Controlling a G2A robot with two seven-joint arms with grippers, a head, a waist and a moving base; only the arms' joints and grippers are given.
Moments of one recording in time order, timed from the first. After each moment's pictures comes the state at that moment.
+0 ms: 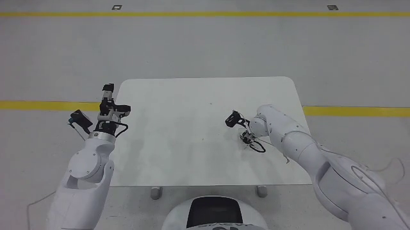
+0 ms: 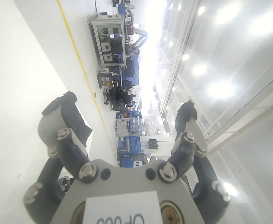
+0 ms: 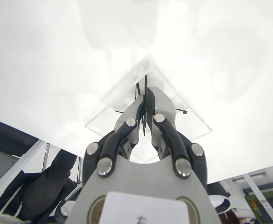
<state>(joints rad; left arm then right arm) 1.73 -1.15 -1.60 -1.80 -0.42 0.00 0.00 -0.73 -1.34 0.37 -0.67 -0.78 -0.34 0.92</state>
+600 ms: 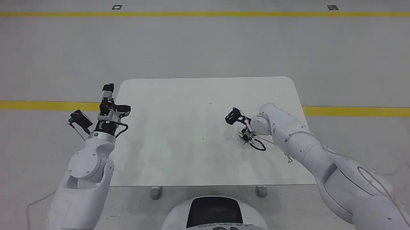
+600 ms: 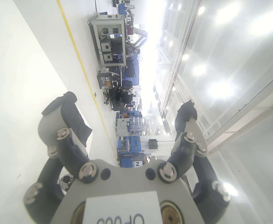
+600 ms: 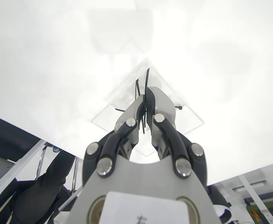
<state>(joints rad) 1.73 -1.15 -1.60 -1.80 -0.42 0.00 0.00 -0.76 -1.28 0.44 -0.78 -0.81 -0.34 0.90</state>
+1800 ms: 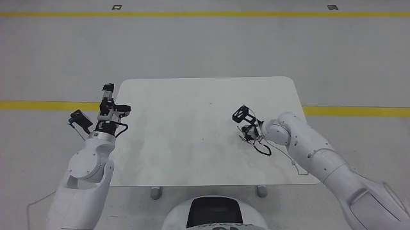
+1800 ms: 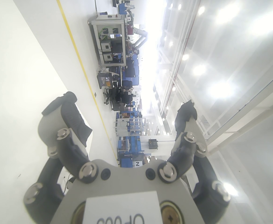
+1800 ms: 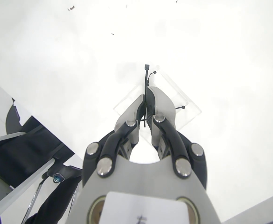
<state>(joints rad) 1.73 -1.15 -1.60 -1.80 -0.42 0.00 0.00 -0.98 -1.09 0.68 -1.14 -0.83 -0.34 0.76</state>
